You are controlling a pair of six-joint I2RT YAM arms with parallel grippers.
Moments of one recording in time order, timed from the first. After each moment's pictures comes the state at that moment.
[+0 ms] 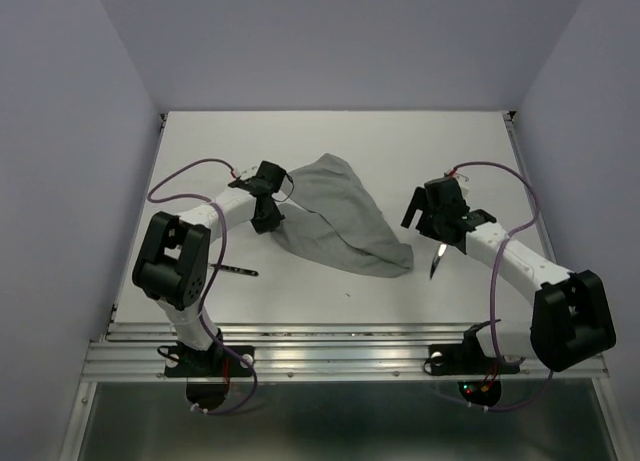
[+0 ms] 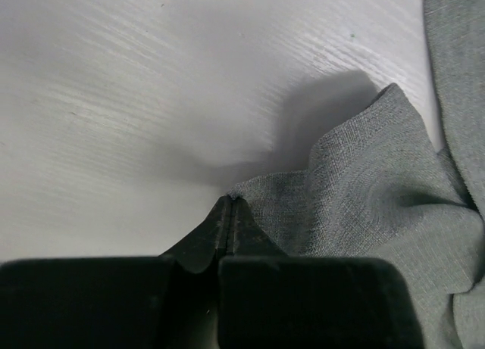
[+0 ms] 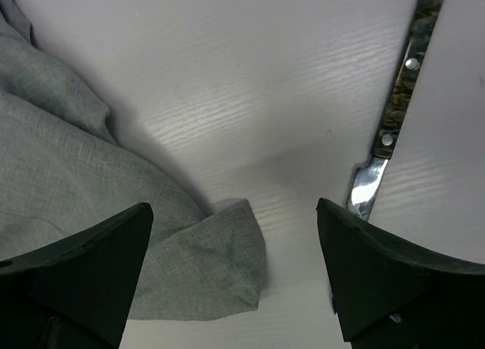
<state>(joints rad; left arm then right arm) -0.42 1.73 1.08 -0.56 -0.25 -0.85 0.35 1.29 0.79 -0.38 0.30 0.67</state>
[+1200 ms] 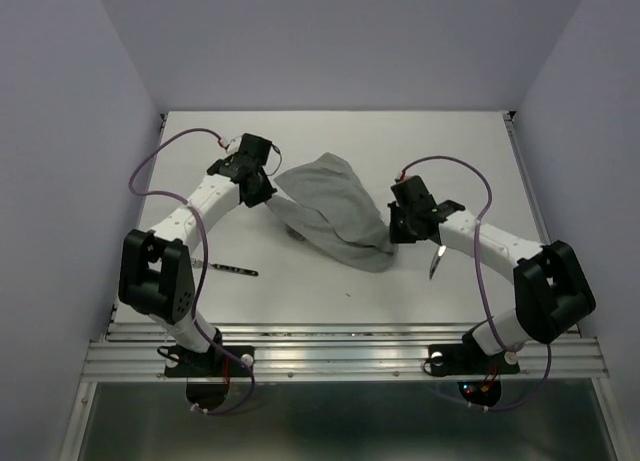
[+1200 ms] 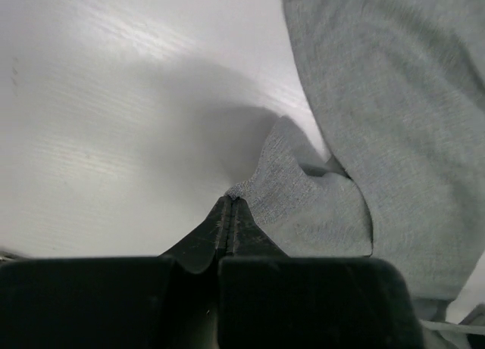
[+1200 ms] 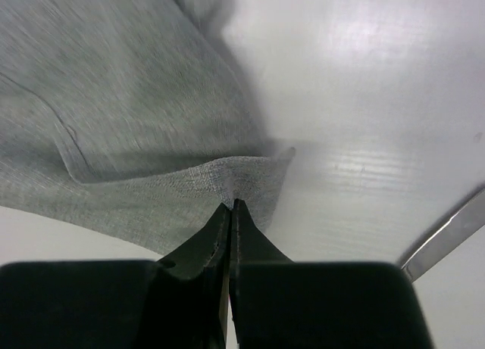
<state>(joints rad) -0.38 1.59 1.22 -0.63 -0.25 -0.74 0.52 1.48 0.88 -0.45 0.10 0.47</state>
